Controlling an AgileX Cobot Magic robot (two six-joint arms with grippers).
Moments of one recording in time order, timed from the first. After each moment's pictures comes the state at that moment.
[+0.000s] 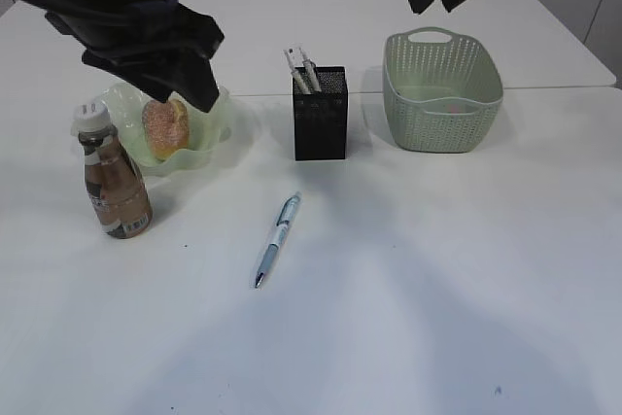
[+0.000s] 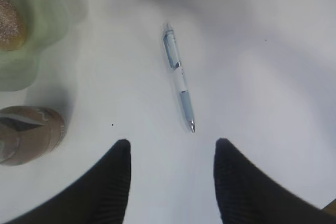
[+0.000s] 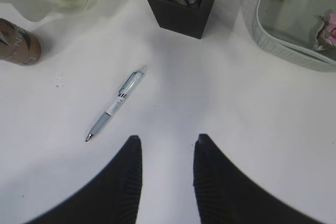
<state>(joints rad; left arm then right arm) -0.49 1.68 -1.54 -0.10 1.03 -0.04 0.33 1.74 -1.85 0.13 1.25 0.01</state>
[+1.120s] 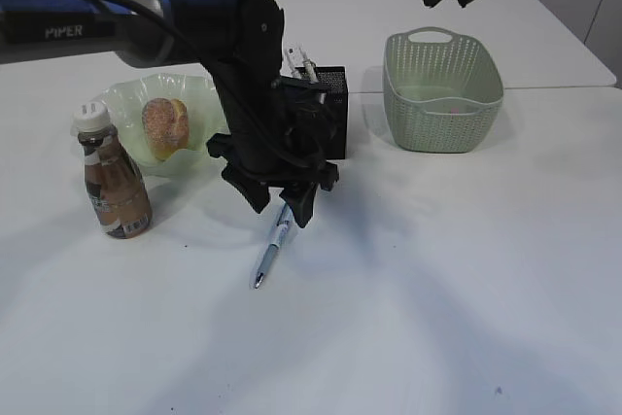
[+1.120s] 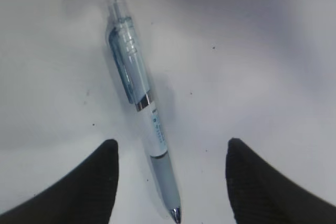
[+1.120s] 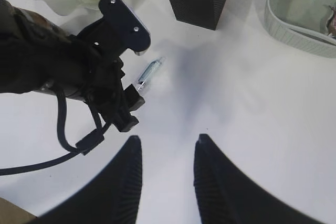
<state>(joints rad) -0.59 2.27 -1.87 -0.10 1.09 -0.10 0.33 1.63 -1.77 0.18 1.25 0.01</state>
